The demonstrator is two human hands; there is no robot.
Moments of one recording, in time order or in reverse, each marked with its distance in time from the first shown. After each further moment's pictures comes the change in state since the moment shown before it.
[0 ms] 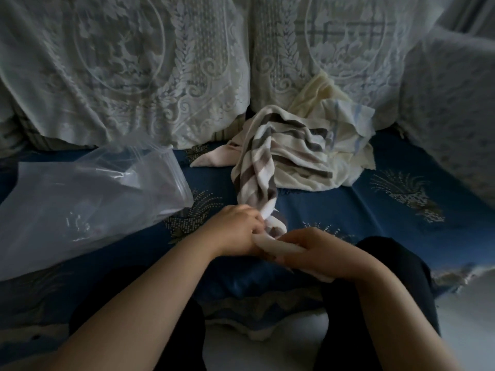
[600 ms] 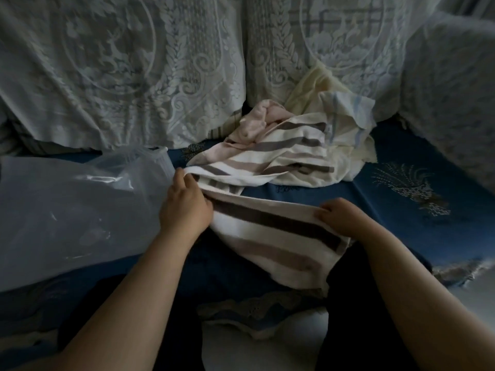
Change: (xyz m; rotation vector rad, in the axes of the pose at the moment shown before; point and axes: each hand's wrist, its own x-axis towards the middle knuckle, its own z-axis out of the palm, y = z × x) left_hand -0.009 -0.034 -0.024 -0.009 0.306 -0.817; right_hand 0.057 0.087 -0.050 -0.229 0.278 0.368
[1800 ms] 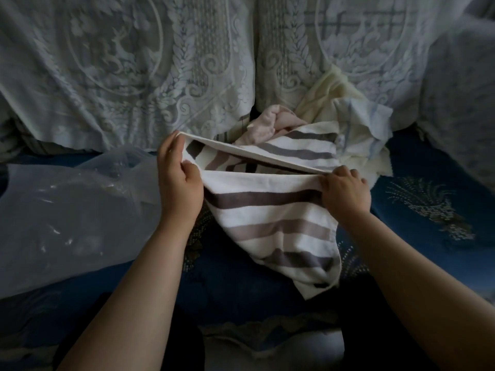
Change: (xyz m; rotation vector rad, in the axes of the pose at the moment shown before) left_hand 0.054 0.007 -0.005 -0.793 0.659 0.246; right_hand 0.083 -0.014 -0.013 -0.375 0.598 -0.058
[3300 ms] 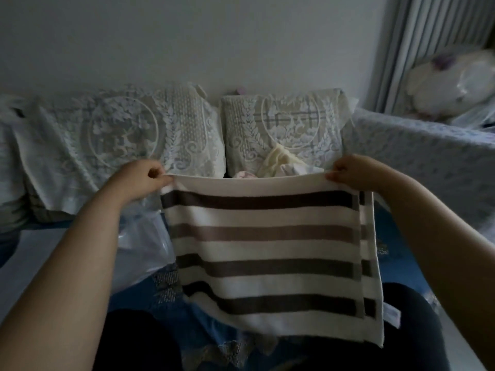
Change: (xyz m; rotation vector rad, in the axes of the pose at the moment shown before) left_hand 0.083 0.115 -0.117 0.432 -0.580 0.067; right_hand -0.044 0.088 -0.255 0.078 -0.150 -0.076
